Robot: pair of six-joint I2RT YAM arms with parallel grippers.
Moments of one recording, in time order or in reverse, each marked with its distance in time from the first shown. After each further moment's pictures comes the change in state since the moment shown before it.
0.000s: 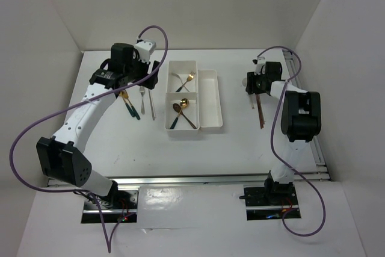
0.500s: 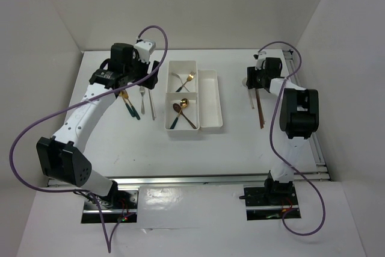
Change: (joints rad) left arm 0.002 0.000 0.000 0.000 -0.002 0.000; right arm 0.000 0.046 0.065 0.052 0.044 0.000
